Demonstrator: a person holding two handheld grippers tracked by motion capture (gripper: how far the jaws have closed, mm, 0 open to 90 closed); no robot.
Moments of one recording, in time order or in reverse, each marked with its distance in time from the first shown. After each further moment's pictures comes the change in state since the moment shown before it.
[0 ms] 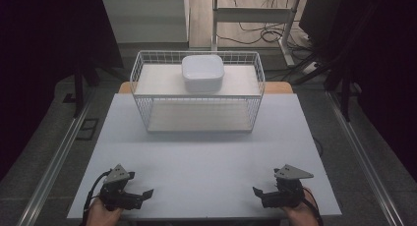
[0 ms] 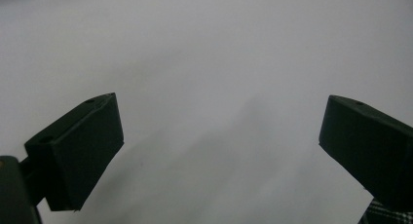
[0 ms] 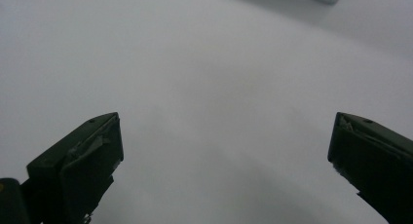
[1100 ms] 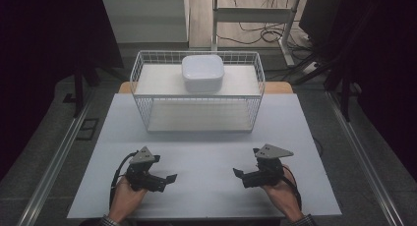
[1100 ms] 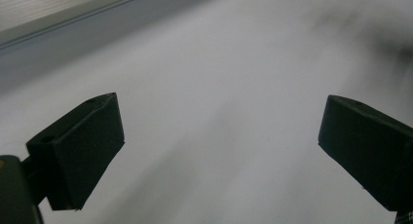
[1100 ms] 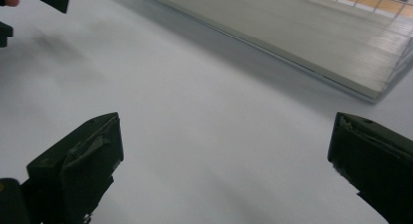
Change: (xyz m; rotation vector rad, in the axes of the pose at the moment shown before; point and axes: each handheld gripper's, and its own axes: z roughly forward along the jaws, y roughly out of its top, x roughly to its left) left arm -0.018 0.060 0.039 -0.056 -0.116 0.092; right arm 0.011 0.064 0.032 -0.117 0.092 -0.064
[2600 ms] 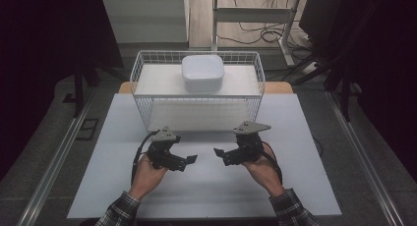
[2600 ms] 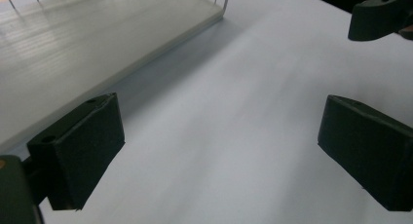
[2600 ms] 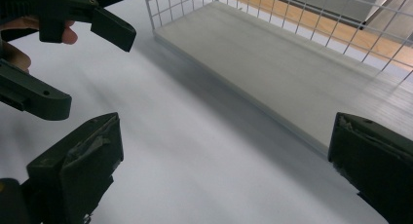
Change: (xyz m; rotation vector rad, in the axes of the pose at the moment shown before) left arm -0.007 0.071 0.040 -0.047 -0.062 0.067; right arm 0.007 0.071 0.042 -0.011 0.055 -0.046
